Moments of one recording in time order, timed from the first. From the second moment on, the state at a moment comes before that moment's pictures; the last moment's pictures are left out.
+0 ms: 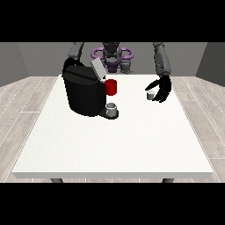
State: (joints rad) left arm -0.55 0.46 0.08 -0.61 -0.46 0.01 -0.29; right arm -0.21 -0.03 -0.01 -1.44 0.02 -0.17 -0.02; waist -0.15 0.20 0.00
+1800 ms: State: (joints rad) left arm -0.85 0.46 0.05 -0.65 -0.58 -0.11 -0.31; right arm -0.25 -0.03 -0.06 -1.28 -0.04 -0.13 -0.09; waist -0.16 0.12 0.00
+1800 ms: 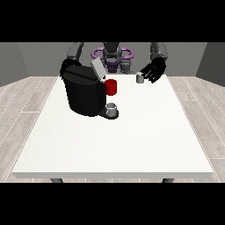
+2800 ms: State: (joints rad) left arm -1.11 0.47 0.12 -0.64 -0.59 -0.14 -0.13; right arm -0.31 -0.04 -0.01 -1.37 -0.02 -0.14 -0.04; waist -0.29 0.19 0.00
